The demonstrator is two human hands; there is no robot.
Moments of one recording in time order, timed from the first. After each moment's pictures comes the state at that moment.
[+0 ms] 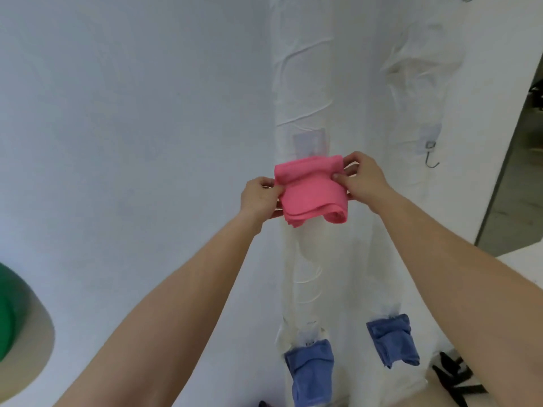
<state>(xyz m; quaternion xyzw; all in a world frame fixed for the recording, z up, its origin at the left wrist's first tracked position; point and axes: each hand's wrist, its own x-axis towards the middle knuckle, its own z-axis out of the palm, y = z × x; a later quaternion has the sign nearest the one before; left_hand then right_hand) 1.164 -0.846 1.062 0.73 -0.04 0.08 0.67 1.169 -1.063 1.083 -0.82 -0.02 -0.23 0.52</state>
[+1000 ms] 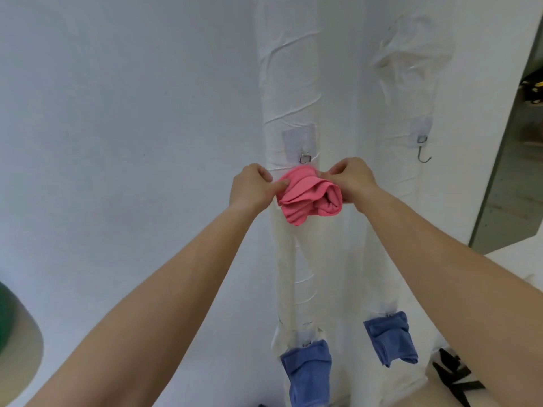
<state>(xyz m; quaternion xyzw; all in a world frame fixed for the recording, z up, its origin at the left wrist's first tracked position) 1.167 -0.850 1.079 0.87 -0.07 0.21 0.44 1.160 -1.053 1.084 -0.84 0.05 -0.21 0.50</state>
